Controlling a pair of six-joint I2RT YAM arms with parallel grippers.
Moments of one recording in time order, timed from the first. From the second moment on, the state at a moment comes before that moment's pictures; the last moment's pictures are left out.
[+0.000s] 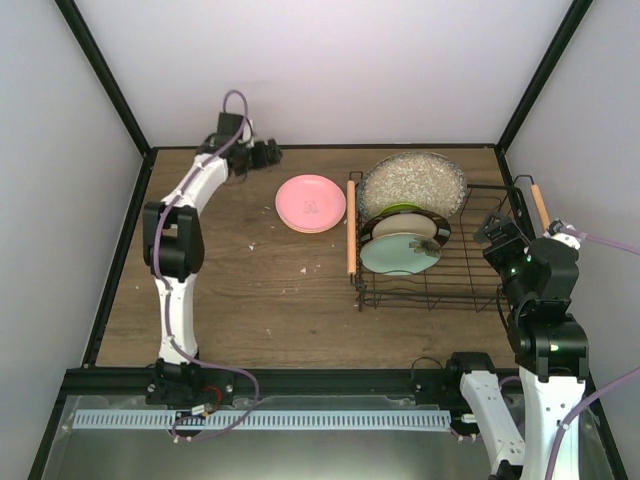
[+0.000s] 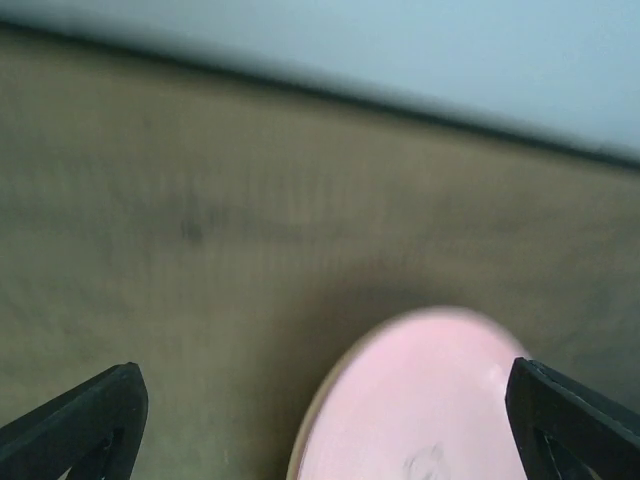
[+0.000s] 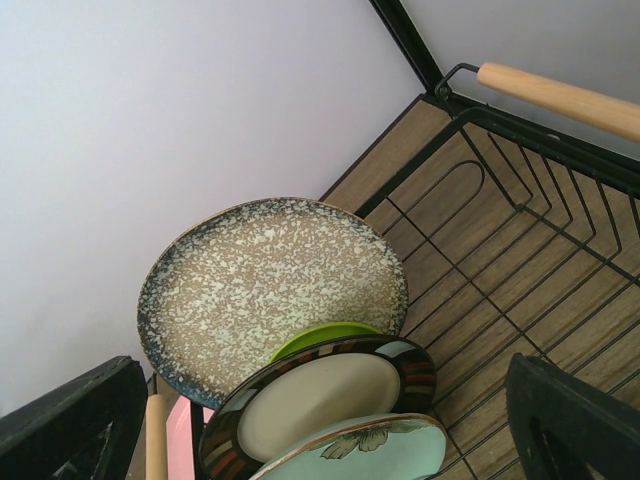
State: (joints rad) left arm -0.18 2.22 1.90 -0.51 0.28 -0.40; right arm -0.02 0.55 1.09 -0.87 0.15 0.77
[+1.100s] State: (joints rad) left arm -0.96 1.78 1.59 -0.41 0.26 0.83; right arm -0.02 0.52 1.03 -0.84 0.13 0.77
